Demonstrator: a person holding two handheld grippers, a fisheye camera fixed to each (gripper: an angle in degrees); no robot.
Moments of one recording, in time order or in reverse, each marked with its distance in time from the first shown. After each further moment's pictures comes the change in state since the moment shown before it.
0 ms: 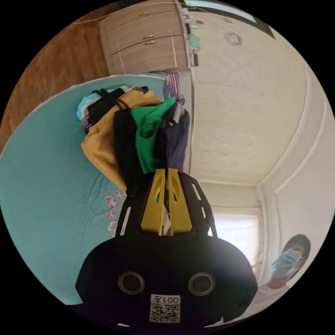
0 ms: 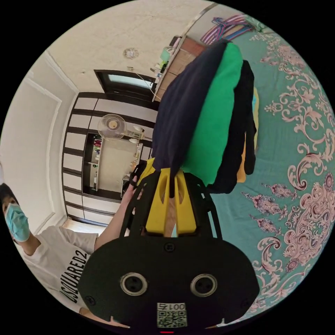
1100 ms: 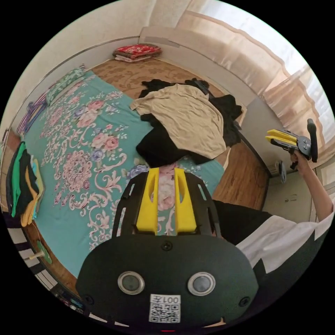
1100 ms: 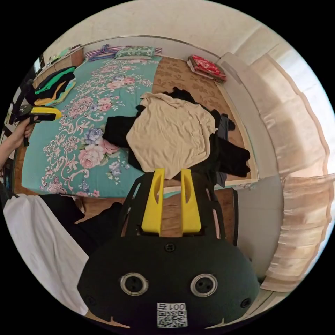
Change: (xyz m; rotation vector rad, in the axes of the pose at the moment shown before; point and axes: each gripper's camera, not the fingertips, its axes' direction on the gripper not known) left arm 0.116 0.878 0.600 -0.857 -0.740 1.251; right arm -0.002 0.796 -0.440 0.101 1.464 0.162
